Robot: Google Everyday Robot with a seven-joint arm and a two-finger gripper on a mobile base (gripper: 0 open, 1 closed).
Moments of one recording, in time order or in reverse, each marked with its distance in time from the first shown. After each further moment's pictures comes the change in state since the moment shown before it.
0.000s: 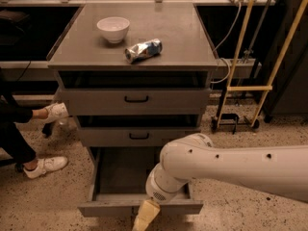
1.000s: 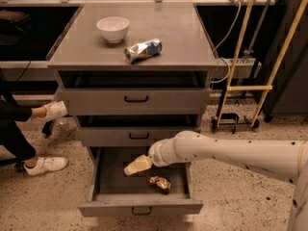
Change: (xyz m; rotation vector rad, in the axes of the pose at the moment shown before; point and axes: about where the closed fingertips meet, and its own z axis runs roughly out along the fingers) arm -0.056 -0.176 0.061 0.120 -0.457 0.362
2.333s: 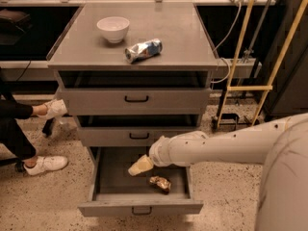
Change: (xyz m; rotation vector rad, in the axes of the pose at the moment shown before) arm 0.000 -0.018 -0.013 0.185 0.057 -0.141
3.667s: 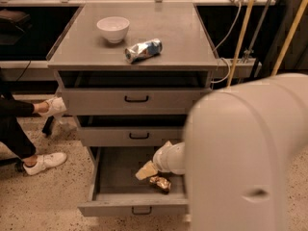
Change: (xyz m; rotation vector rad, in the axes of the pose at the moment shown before) arm 0.045 -0.024 0.029 0.101 0.063 -0.014
